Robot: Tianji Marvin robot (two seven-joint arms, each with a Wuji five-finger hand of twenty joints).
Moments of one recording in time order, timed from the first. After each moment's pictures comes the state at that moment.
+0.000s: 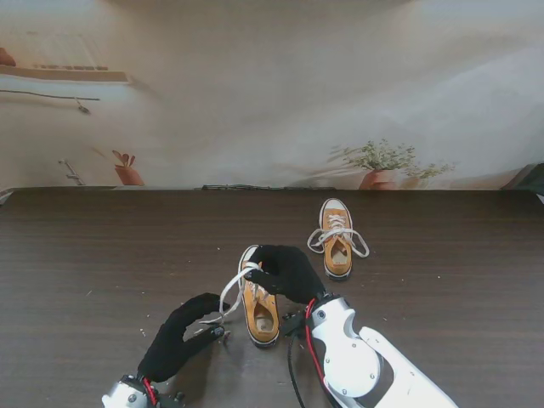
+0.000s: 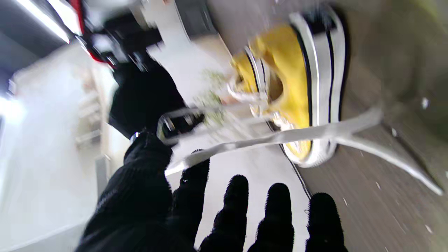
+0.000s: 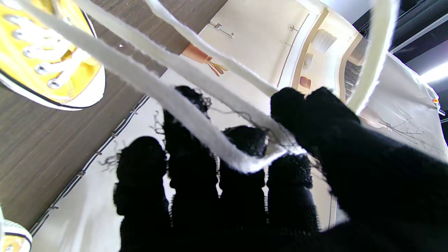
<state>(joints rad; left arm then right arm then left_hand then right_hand) 2.11 -1.18 -1.37 -1.76 0.24 -0.56 0.14 -1.60 -1.22 0.90 -1.67 -0.31 -0.20 -0.34 0.96 -0.19 0.07 -0.01 0.59 0.11 0.39 0.34 0.36 0.24 0.34 0.47 0.20 0.31 0.43 0.58 -0.07 0.38 0.70 0.71 0.54 -0.70 1.18 -0.29 0.94 -0.08 1.05 0.36 1.22 0.05 1.20 0.80 1.14 0.19 1.12 0.53 0.65 0.41 1.49 0.79</state>
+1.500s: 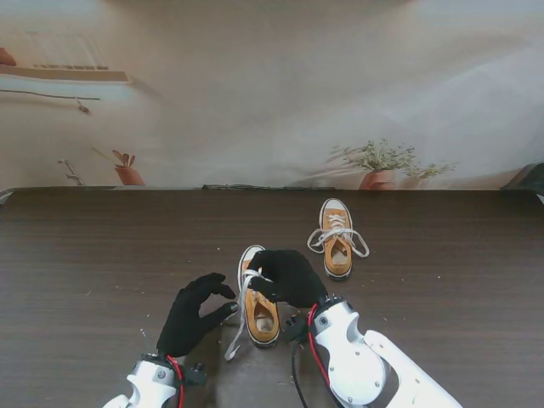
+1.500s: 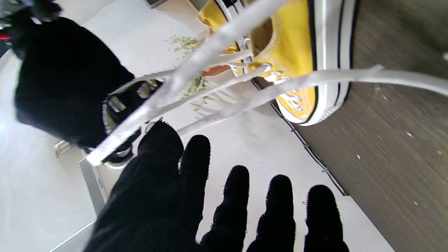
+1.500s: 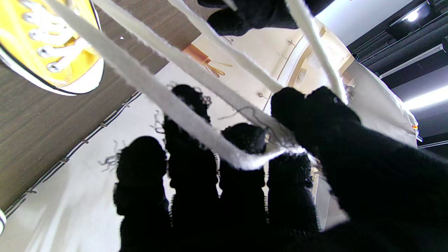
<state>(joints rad) 1.97 -1.19 -1.22 -1.71 0.48 -0.38 0.45 -1.63 -1.20 0.92 -1.70 -0.43 -0.22 -0.33 1.06 -0.28 0.08 -0.01 0.63 0.11 0.84 0.60 0.45 0.24 0.40 0.47 0.26 0.33 0.49 0.58 -0.02 0.38 0.82 0.70 0.54 -0.70 1.18 -0.29 0.94 -0.09 1.05 0.36 1.22 0.05 1.19 0.79 1.14 0.19 1.11 0.53 0.65 0.41 1.49 0.79</state>
